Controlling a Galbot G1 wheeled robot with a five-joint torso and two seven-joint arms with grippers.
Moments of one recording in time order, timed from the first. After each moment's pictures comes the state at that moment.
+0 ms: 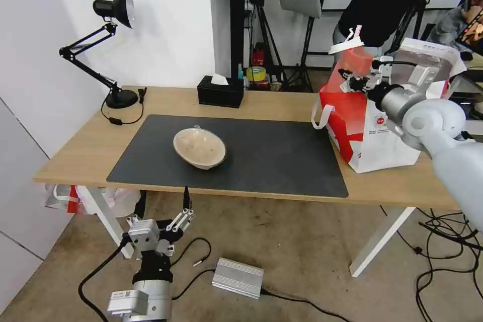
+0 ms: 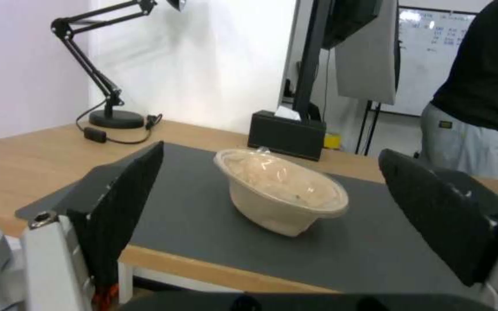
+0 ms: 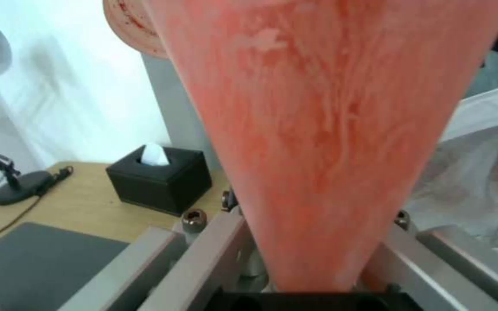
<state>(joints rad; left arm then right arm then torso) 1.82 -1.58 -0.38 -2.33 -0.01 -0.16 -0.15 -0.39 0.70 0.09 1.58 1.19 -0.37 0.06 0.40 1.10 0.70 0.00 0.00</state>
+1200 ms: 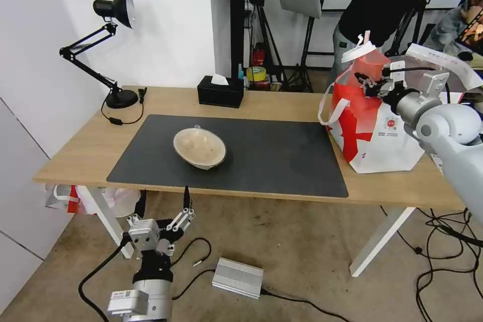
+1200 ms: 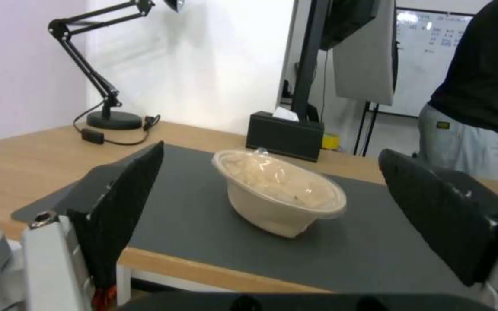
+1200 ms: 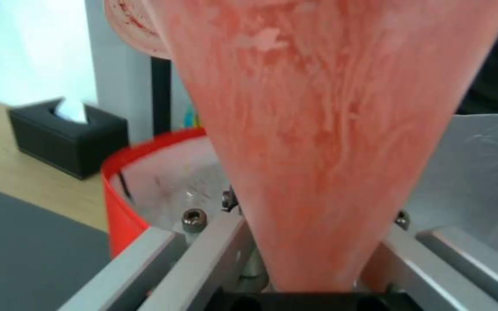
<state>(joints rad) 1.81 -1.57 -0.38 -2.33 -0.01 -0.16 -0.15 -0.41 0.66 0.10 1.48 0.85 -0.31 -0.09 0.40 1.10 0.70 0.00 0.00</state>
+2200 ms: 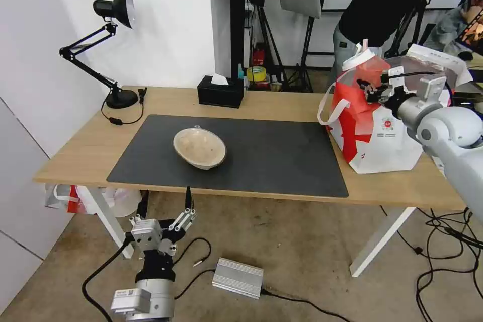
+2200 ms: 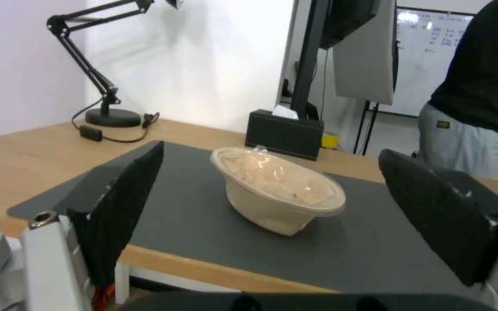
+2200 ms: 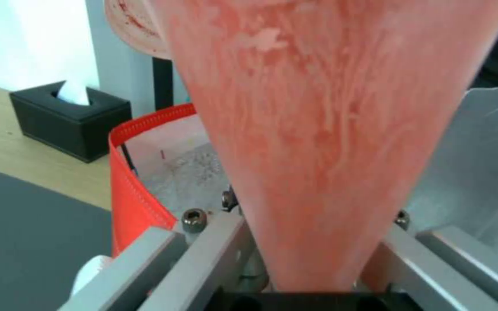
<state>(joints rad) 1.81 -1.57 -0.37 -2.32 -0.01 -0.16 -0.15 -0.43 0.63 0.09 1.52 0.92 -0.36 -0.05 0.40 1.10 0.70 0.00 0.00</state>
